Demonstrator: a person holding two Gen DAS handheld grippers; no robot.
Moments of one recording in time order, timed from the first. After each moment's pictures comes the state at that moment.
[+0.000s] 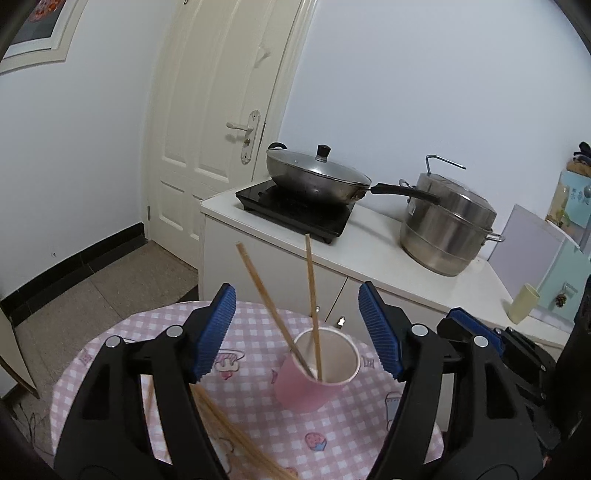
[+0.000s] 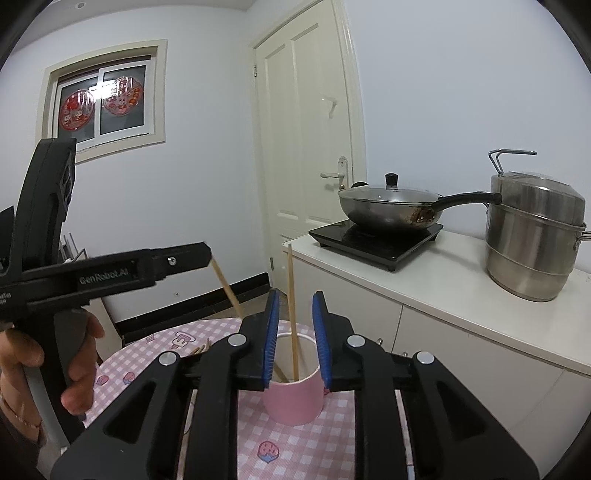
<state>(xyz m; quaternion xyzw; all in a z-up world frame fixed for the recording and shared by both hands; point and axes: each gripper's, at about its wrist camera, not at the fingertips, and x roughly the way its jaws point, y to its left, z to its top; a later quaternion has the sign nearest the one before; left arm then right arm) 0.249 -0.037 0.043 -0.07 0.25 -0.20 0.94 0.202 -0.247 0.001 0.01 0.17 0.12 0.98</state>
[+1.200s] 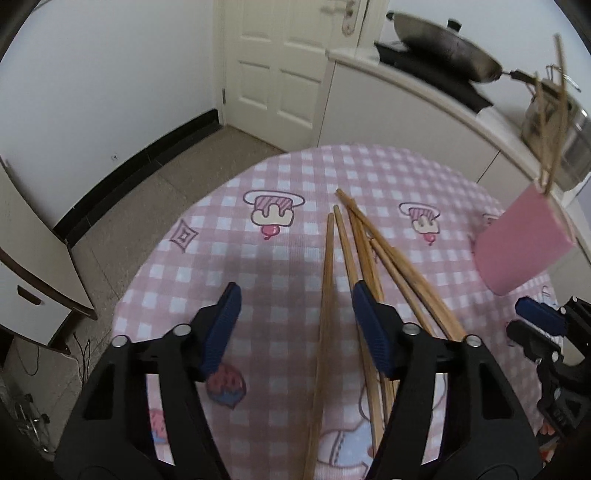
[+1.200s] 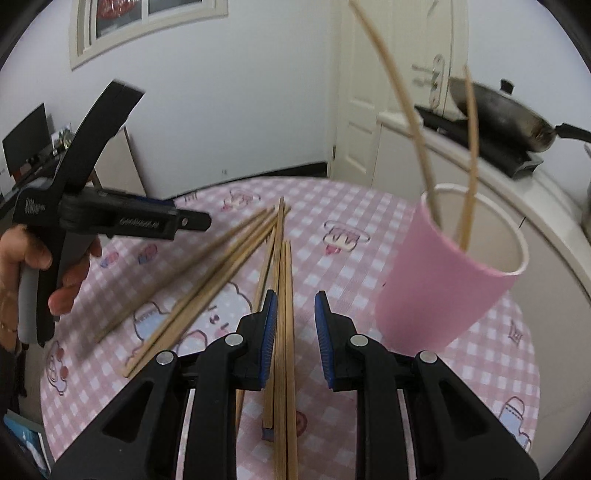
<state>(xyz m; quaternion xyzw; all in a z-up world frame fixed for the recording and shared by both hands) 0.314 0.088 -0.122 -0.01 0.48 -0.08 0.88 0.252 -0.129 -0.124 -0.09 0.37 0.22 0.90</state>
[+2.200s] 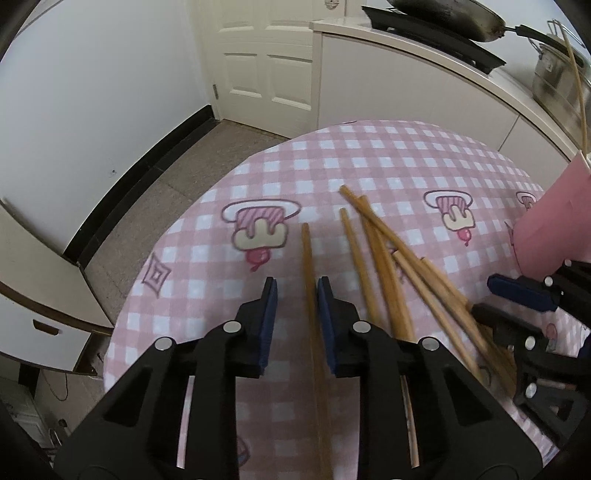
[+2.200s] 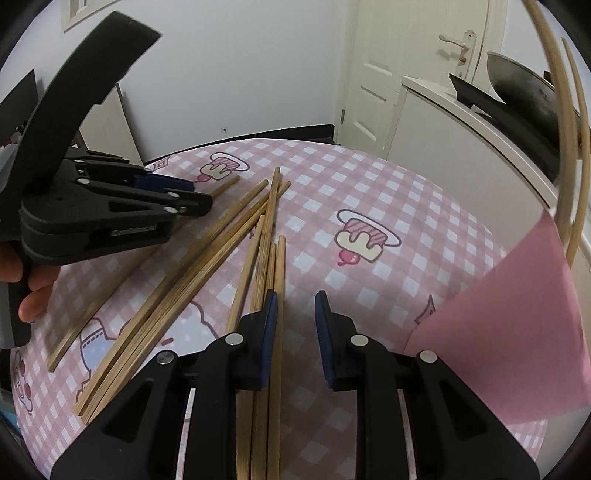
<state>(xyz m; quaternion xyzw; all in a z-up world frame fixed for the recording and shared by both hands) 0.355 0.066 -0.143 0.06 0.50 -0.07 0.86 0.317 -0.093 -0.159 -0.14 0.43 0.22 0.86</state>
